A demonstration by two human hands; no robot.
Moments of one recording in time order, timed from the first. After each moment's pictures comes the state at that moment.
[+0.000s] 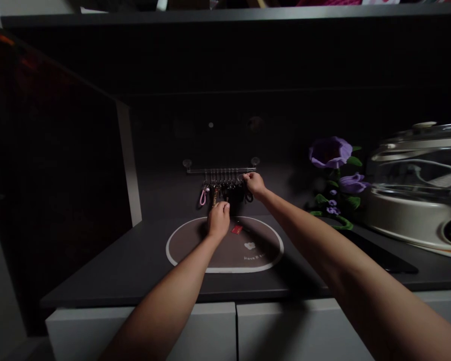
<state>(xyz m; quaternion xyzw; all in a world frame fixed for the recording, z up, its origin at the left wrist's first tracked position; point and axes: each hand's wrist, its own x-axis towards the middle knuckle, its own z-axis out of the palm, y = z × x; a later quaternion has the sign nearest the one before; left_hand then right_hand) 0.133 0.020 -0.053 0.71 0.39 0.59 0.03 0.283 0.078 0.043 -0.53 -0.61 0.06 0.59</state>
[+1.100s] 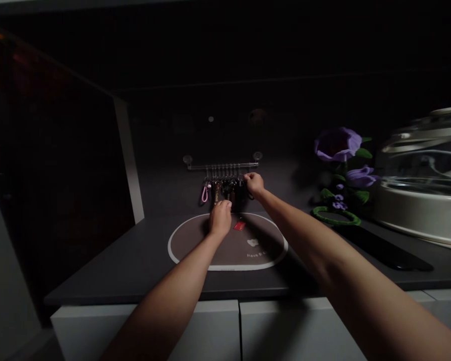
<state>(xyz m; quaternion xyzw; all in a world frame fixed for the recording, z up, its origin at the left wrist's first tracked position) 0.131 0.025 -0.059 0.73 0.42 0.54 0.01 0.281 0.106 0.020 -0.56 -0.56 0.07 0.60</state>
